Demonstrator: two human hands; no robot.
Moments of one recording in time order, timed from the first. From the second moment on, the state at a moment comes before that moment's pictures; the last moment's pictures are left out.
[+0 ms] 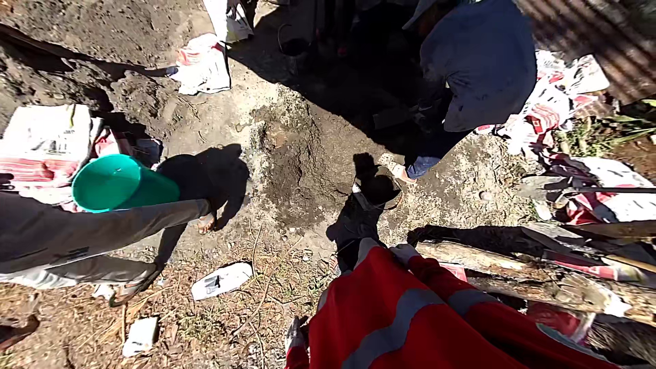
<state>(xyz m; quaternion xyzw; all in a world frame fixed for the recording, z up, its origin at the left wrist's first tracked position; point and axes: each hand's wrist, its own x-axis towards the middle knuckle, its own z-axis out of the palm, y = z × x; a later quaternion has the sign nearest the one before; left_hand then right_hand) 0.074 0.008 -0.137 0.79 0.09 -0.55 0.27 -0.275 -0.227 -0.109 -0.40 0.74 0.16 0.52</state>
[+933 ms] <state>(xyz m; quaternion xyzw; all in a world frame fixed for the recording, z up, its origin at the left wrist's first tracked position) 0.070 0.015 -0.144 0.79 0.09 -0.54 0.27 -0.273 -0.226 -0.112 -0.40 0.74 0.16 0.52</state>
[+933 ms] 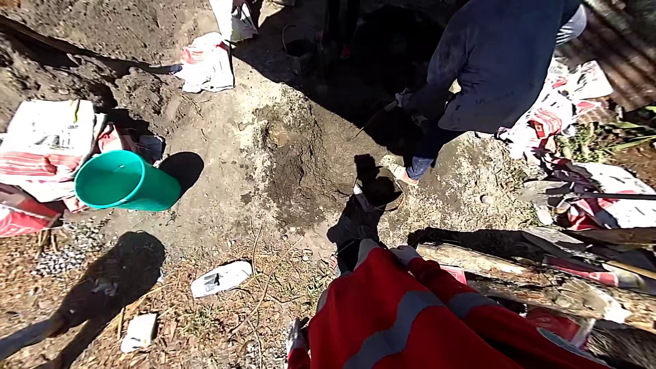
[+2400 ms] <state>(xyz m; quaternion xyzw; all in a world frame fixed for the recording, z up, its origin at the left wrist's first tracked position) 0.064 0.013 -0.140 0.80 0.07 -0.53 0.26 -0.274 -0.229 -0.114 -0.42 0.73 0.19 0.51</state>
